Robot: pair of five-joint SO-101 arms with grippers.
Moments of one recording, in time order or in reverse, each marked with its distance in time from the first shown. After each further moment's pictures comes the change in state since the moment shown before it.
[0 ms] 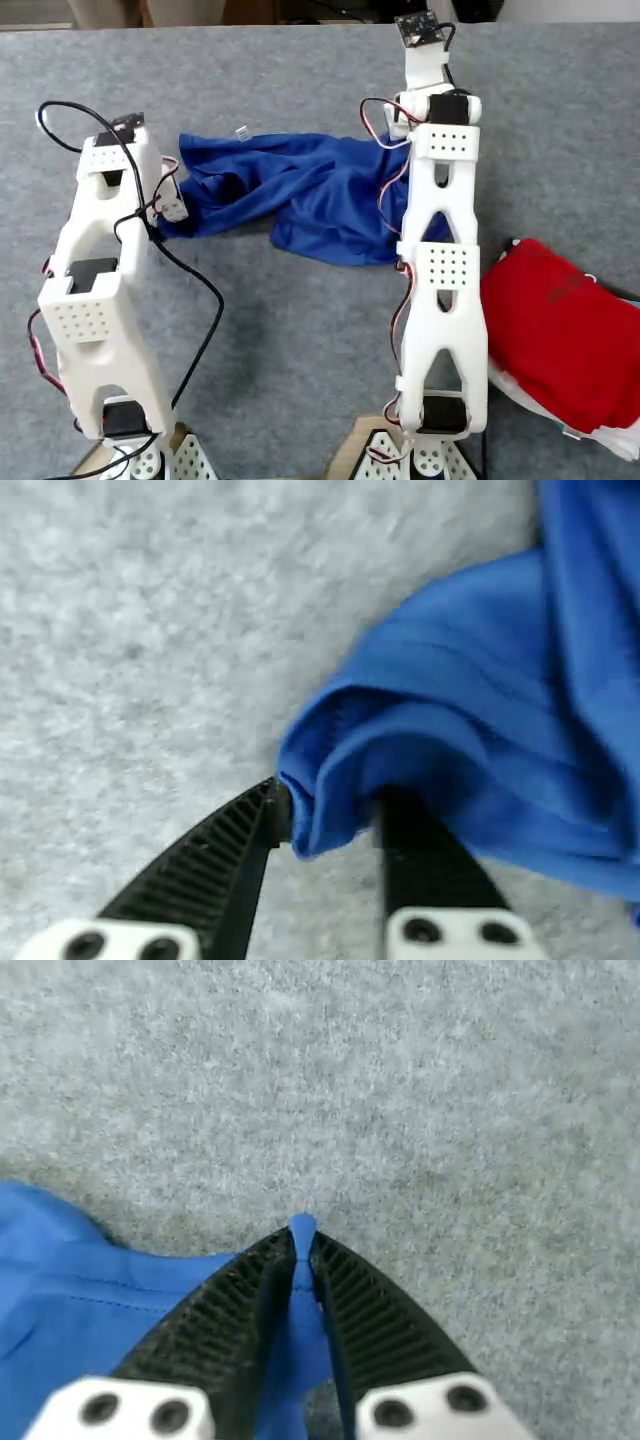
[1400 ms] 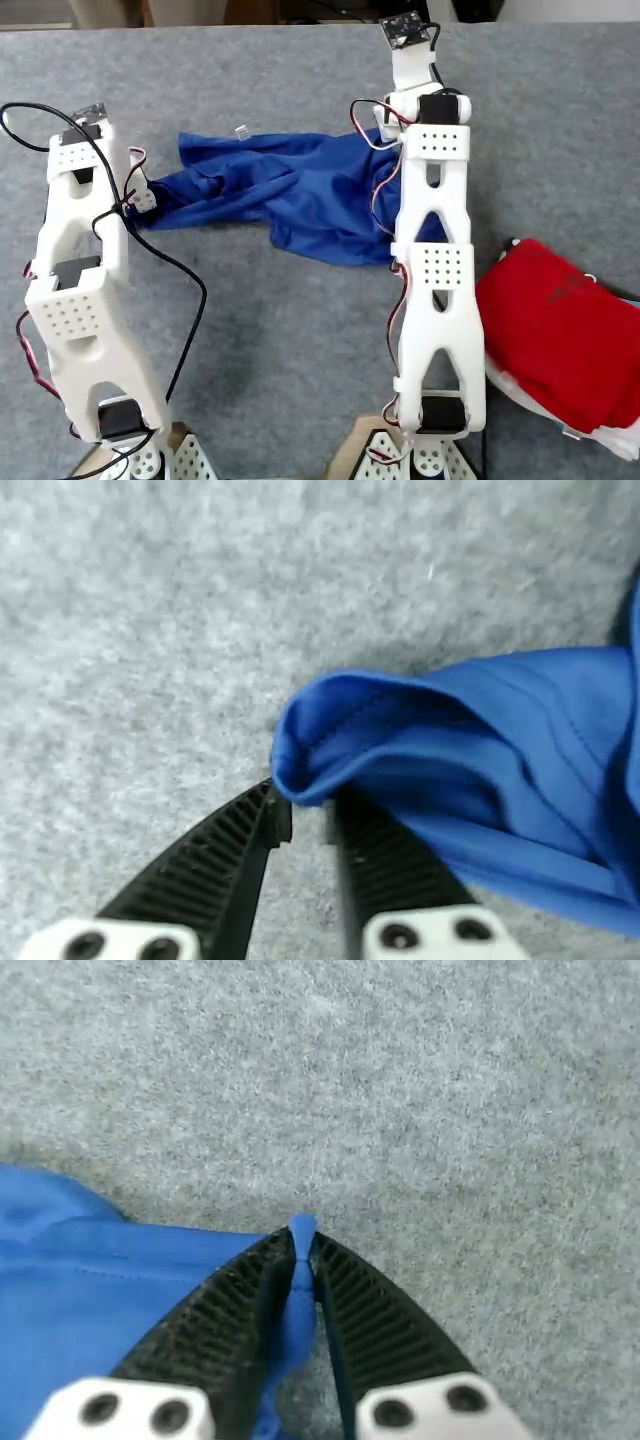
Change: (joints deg) left arm -5.6 0.9 -5.5 0.2 -0.8; right arm -1.7 0.5 0.0 0.0 1.9
